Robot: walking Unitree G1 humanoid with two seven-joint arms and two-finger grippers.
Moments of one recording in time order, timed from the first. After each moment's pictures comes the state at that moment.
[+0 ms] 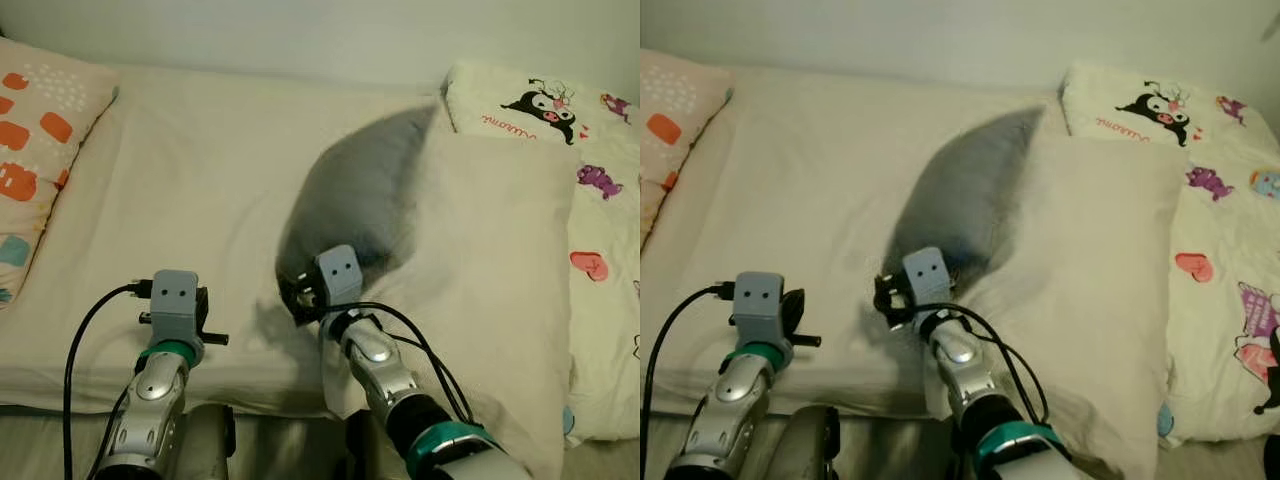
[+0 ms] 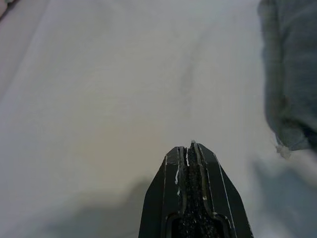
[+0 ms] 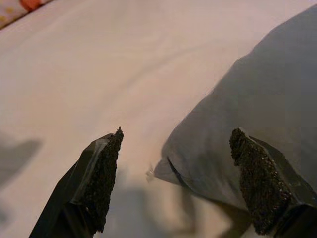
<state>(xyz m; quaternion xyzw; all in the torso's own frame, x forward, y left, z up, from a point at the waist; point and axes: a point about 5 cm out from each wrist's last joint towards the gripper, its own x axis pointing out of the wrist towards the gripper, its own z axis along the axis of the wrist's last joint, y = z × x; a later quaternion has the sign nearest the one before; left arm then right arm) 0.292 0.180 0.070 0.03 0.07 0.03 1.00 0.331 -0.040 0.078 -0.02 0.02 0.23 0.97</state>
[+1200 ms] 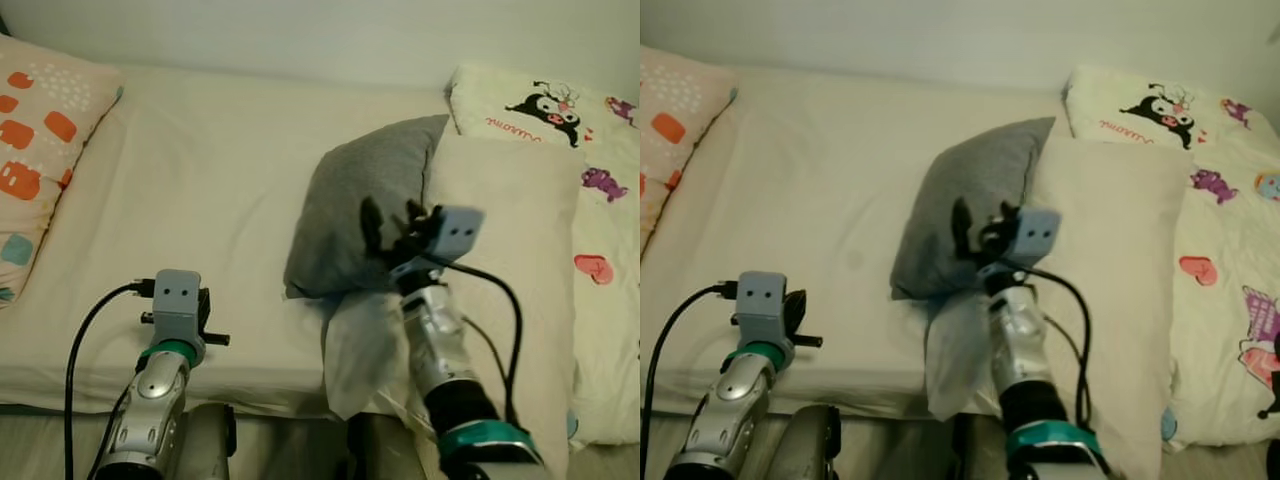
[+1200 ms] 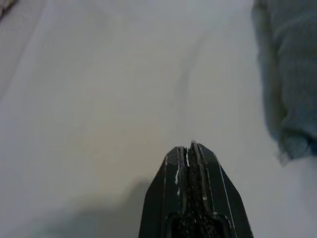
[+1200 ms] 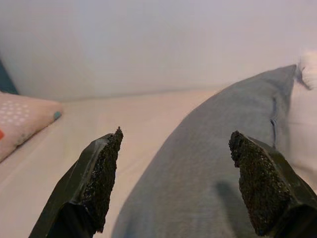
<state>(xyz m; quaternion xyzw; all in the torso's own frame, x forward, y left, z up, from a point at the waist) 0.299 0.176 0.076 0.04 0.07 0.02 1.00 0.353 -0.130 0.150 0.12 -0.16 0.10 0.98</state>
